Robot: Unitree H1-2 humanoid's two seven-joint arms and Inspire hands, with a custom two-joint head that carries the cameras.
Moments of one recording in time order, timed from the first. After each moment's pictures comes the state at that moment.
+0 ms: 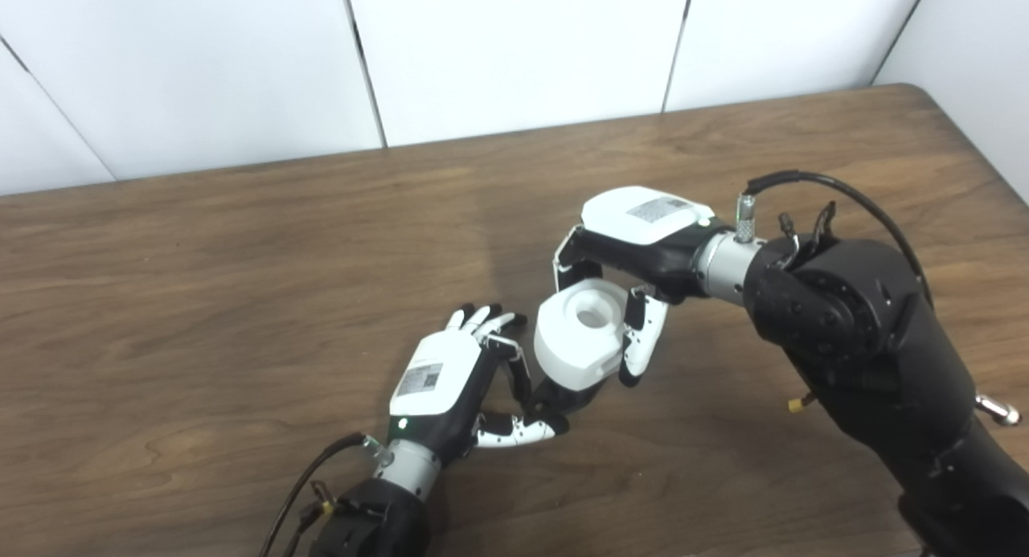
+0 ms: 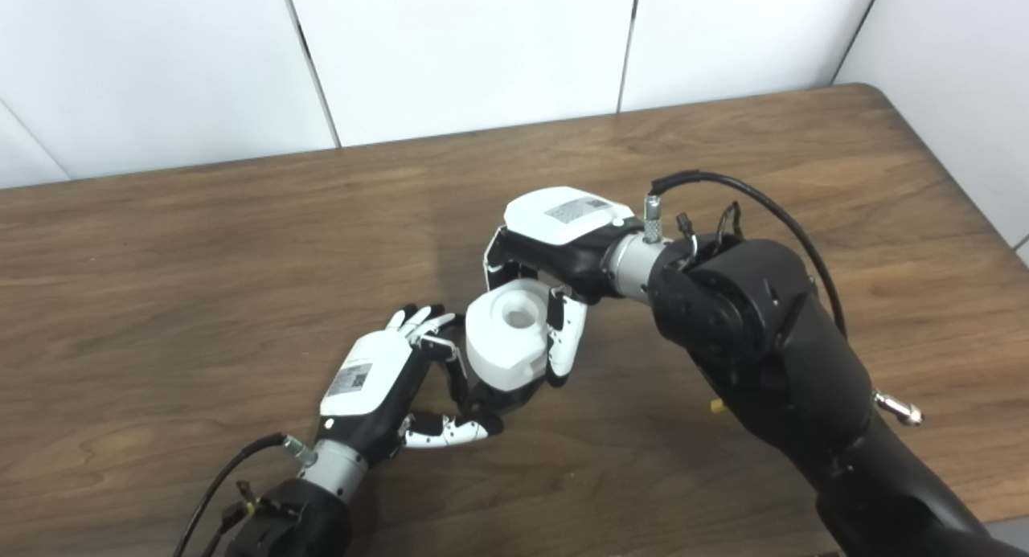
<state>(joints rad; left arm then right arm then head) -0.01 0.11 -0.55 -0.21 0.89 0.17 -0.16 -0.44 -0.44 0.34 -0.69 -0.94 0.47 1.16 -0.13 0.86</state>
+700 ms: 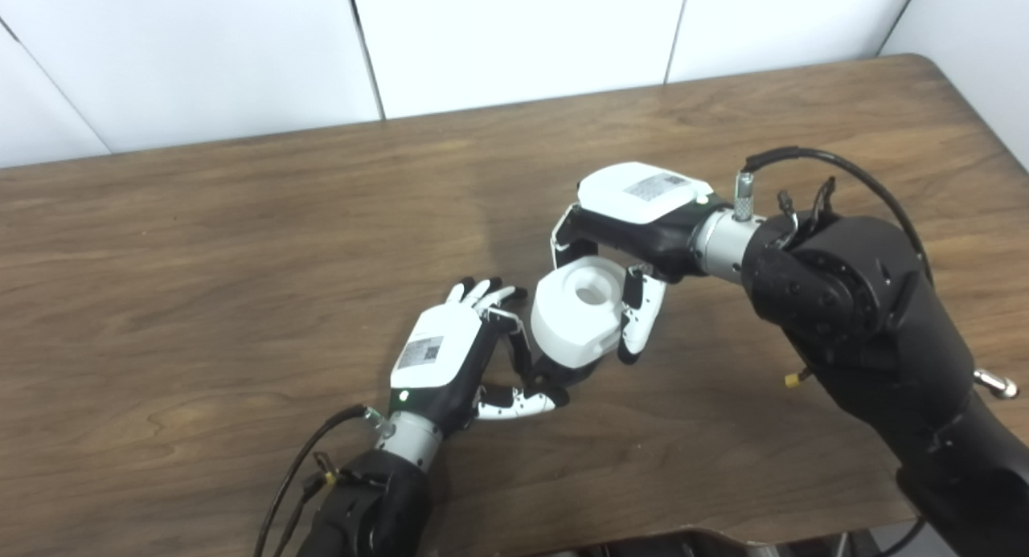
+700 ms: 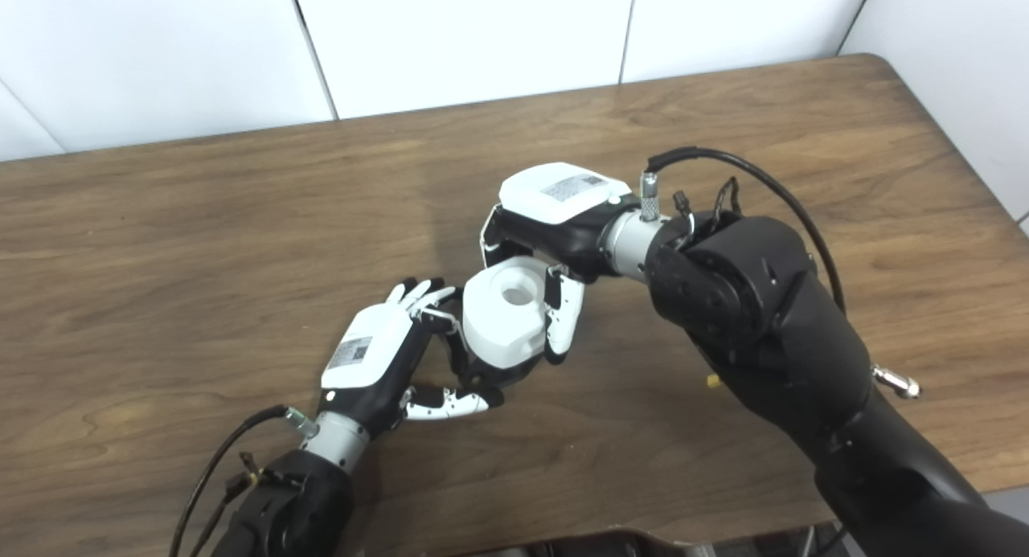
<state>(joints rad) -0.01 0.11 -0.55 -0.21 0.89 0.18 -0.16 -0.44 -0.44 0.36 -0.70 -0.97 0.47 1.16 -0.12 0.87</state>
